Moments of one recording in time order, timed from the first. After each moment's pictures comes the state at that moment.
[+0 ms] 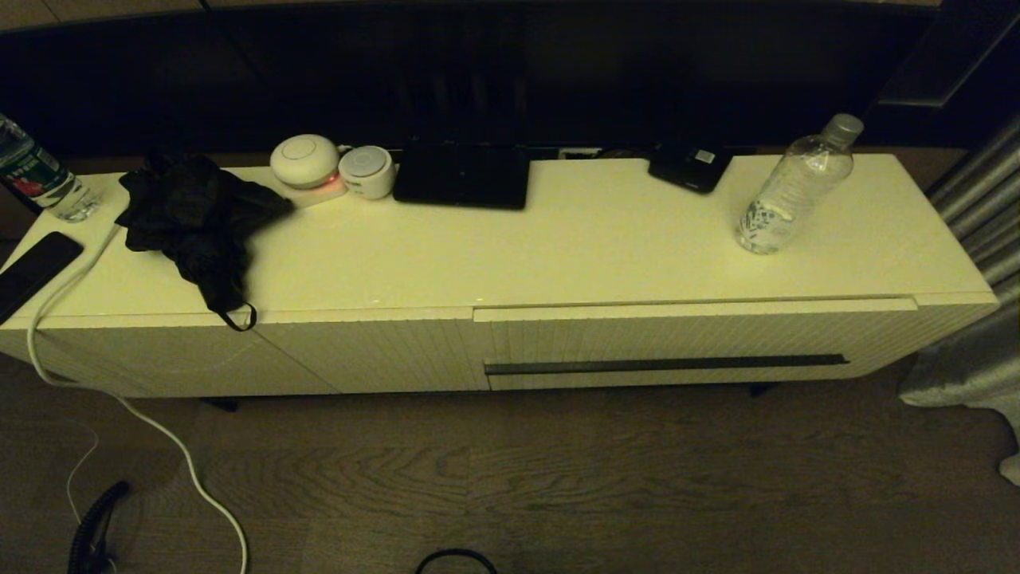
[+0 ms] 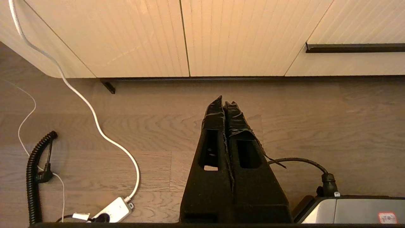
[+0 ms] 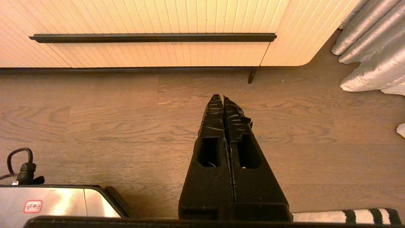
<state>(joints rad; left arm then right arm) 0.00 0.00 0.00 0.00 0.00 -0.01 -0.01 0.00 0.00 -0.01 -0.02 0.04</state>
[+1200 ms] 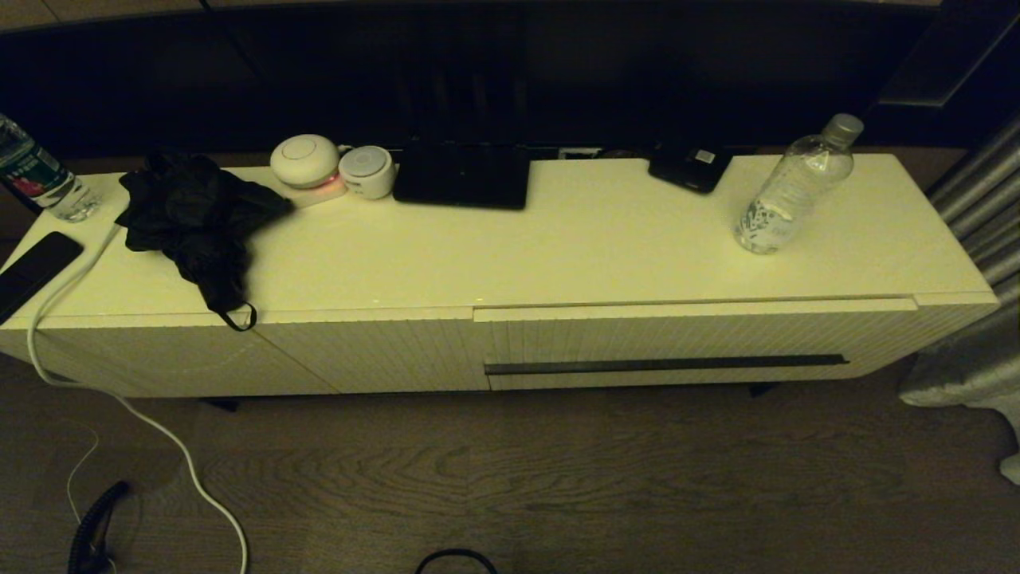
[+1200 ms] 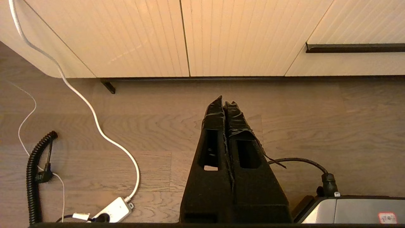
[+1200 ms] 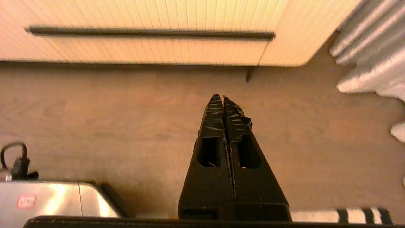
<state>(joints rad) 0.00 0.00 0.00 0.00 0.00 -0.01 -0.01 0.00 -0.01 0.01 -0.02 0.01</state>
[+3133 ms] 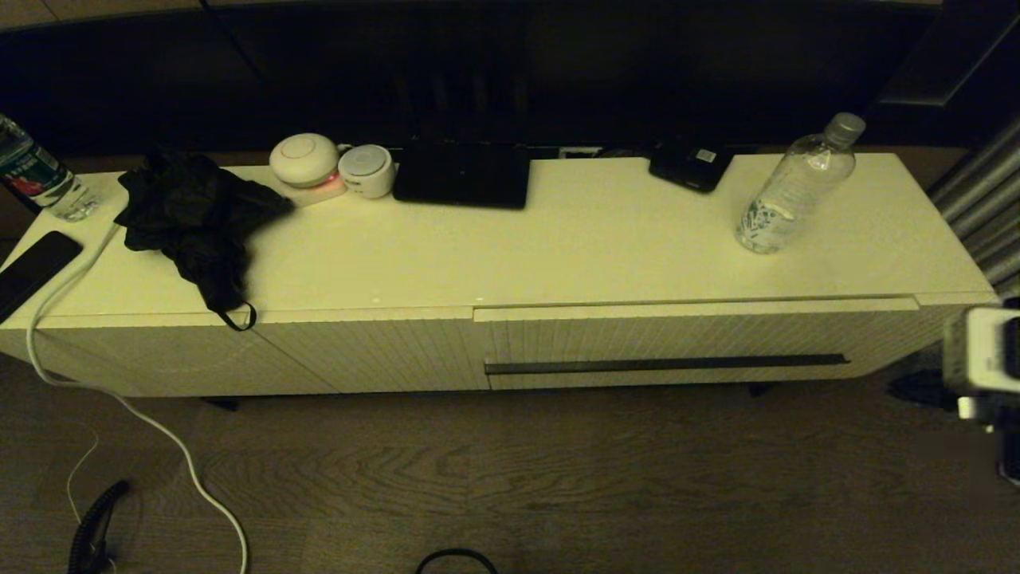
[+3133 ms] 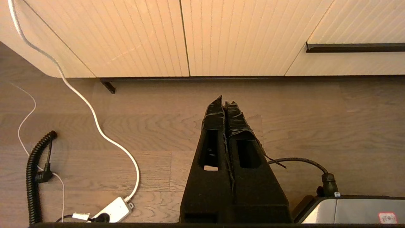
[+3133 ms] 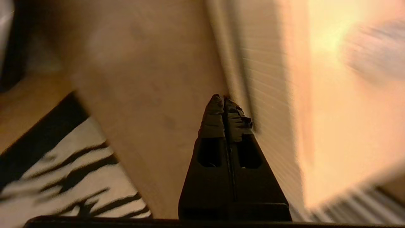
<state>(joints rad) 0.00 0.00 0.00 0.00 0.00 -0.01 0.22 1.20 -1.04 0.48 0.07 -1.11</state>
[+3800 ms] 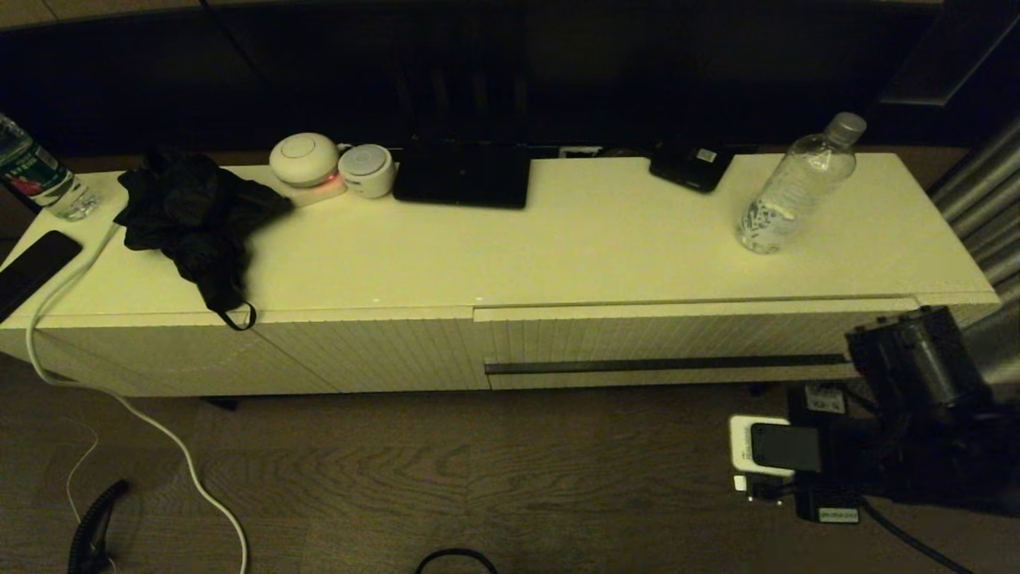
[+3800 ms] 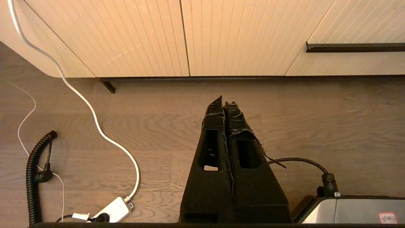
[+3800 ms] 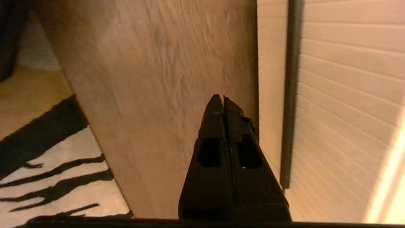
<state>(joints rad) 0.00 0.00 0.00 0.00 0.00 -0.01 0.40 1.54 -0.71 -0.09 -0.06 -1.12</state>
